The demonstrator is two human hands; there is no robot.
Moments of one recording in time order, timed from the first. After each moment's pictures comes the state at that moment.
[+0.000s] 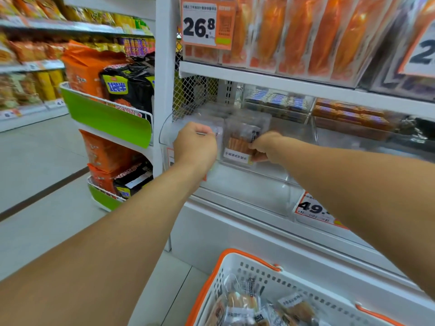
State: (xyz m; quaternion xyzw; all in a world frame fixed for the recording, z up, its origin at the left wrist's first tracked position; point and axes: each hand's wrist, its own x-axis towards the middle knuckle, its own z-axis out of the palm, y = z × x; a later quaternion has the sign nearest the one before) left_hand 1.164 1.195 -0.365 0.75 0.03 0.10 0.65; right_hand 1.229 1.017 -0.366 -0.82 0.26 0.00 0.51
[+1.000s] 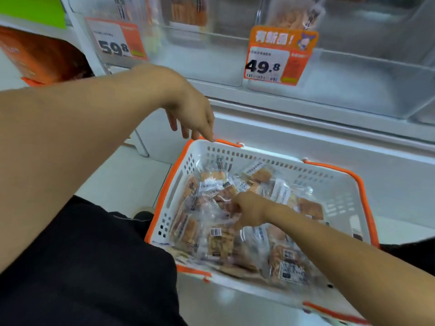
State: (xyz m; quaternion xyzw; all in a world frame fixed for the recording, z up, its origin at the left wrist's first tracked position) left_hand 1.076 1.138 -0.419 0.87 -0.30 -0.39 -0.03; right_hand 0.924 0.996 -0.615 -0.92 -0.02 0.35 0.18
